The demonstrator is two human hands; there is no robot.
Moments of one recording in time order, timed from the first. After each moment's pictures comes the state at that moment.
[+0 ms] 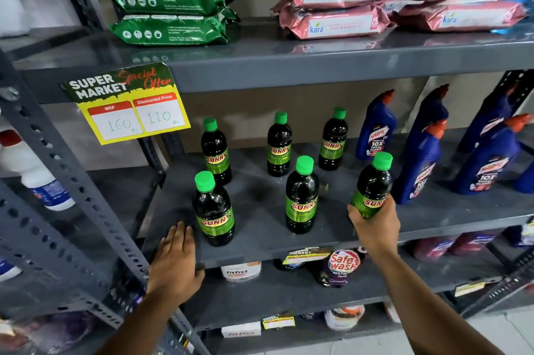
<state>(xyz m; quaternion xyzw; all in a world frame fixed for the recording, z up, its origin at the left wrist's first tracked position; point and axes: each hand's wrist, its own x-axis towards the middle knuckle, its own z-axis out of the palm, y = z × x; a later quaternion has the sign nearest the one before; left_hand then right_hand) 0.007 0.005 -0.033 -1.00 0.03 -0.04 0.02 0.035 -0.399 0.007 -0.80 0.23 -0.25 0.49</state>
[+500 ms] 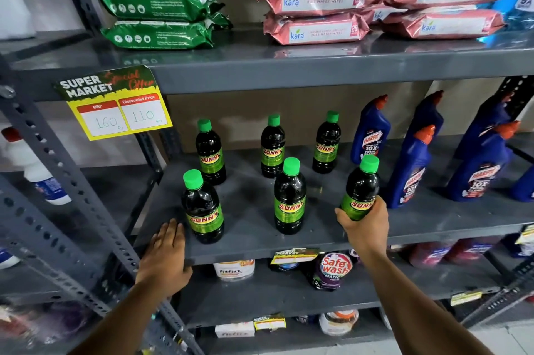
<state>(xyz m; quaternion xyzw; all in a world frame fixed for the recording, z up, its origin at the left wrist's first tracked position) 0.006 0.001 -0.025 -1.00 0.01 -0.01 0.02 0.041 -0.414 0.003 -0.80 0.18 -0.26 0.50</state>
